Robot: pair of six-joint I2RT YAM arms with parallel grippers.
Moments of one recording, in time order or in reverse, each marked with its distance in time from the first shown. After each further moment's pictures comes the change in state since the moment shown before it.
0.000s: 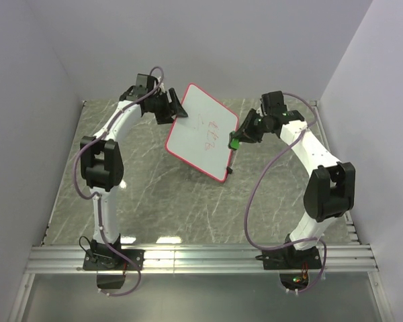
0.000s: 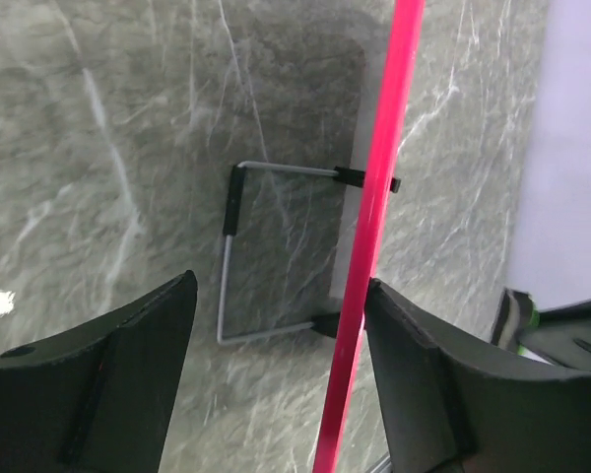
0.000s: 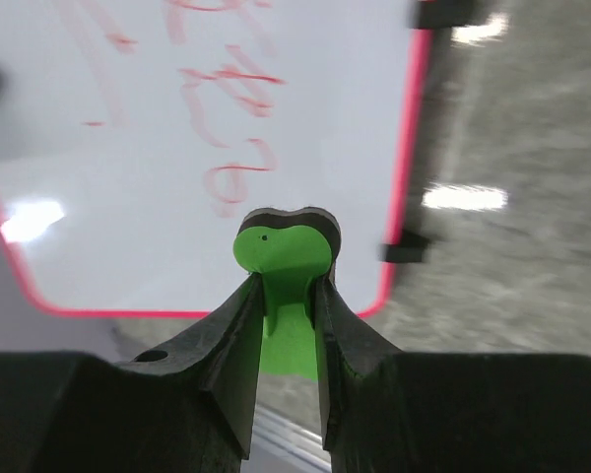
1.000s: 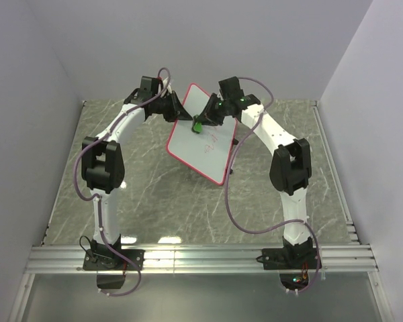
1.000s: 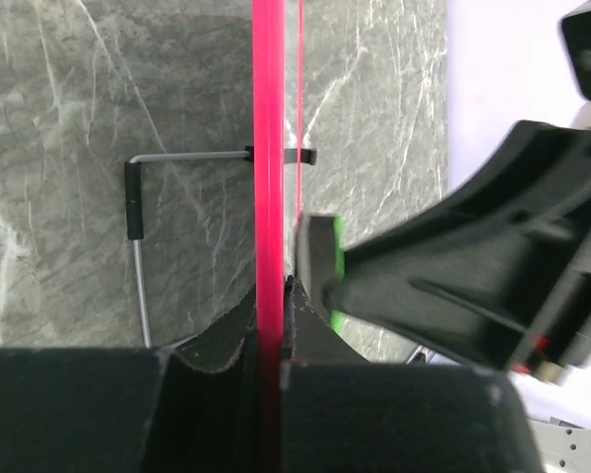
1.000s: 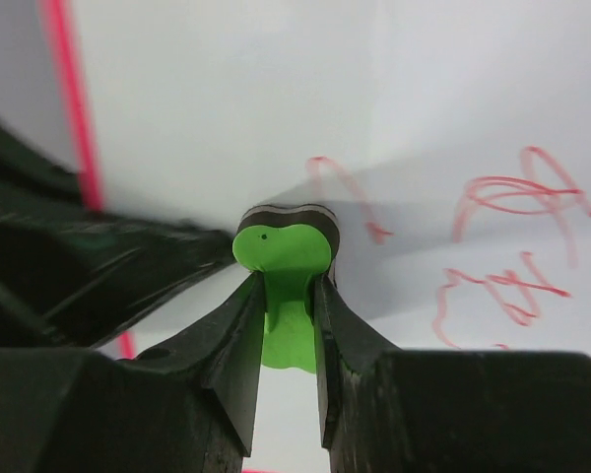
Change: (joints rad) left arm -0.035 0.000 -0.074 0.151 0.175 -0.052; right arm 0.216 0.459 0.557 0.089 -0.032 0.163
